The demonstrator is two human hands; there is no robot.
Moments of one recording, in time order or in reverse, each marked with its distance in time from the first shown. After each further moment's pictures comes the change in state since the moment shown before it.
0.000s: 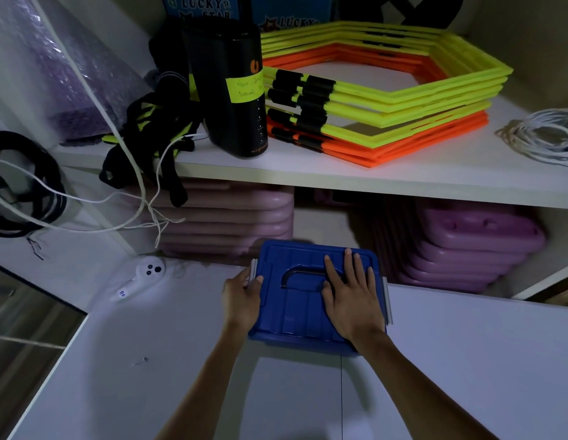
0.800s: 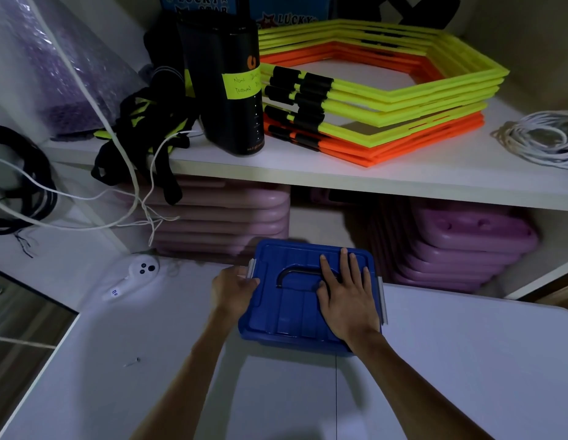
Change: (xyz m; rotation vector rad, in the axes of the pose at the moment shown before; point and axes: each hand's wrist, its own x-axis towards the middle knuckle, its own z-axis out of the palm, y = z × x) left_hand 0.014 0.017 -0.012 0.257 -0.048 -0.118; right_hand 0.000 0.000 0.001 -0.012 0.025 -0.003
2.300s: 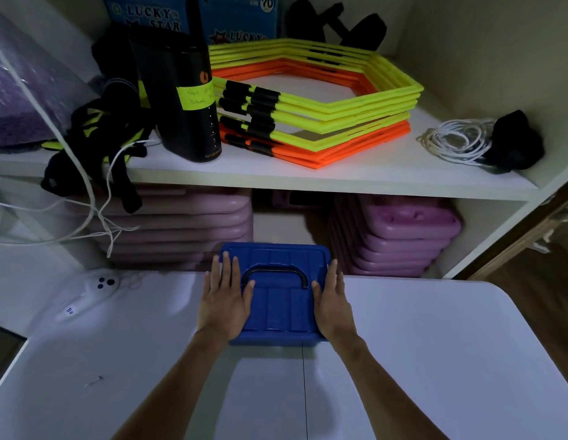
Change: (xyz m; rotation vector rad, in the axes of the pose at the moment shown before) left_hand -0.022 -0.012 0.043 0.761 -0.051 0.492; right_hand -0.040 0.017 -0.026 0.596 -0.072 0.355
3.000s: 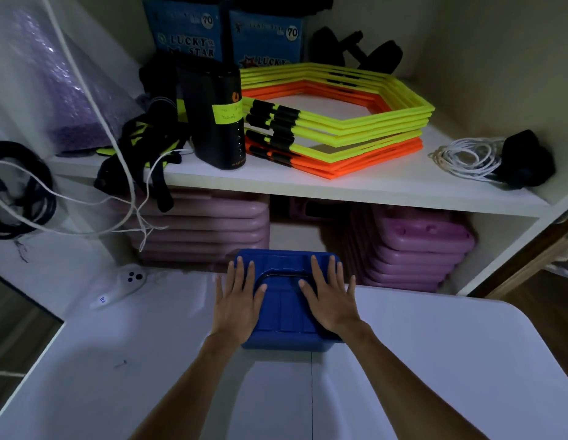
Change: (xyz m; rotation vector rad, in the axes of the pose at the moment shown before) left_hand -0.025 0.004 -0.019 -0.165 0.103 -0.044; right_hand 0.004 -0.023 -0.010 -0.427 -0.122 -0.204
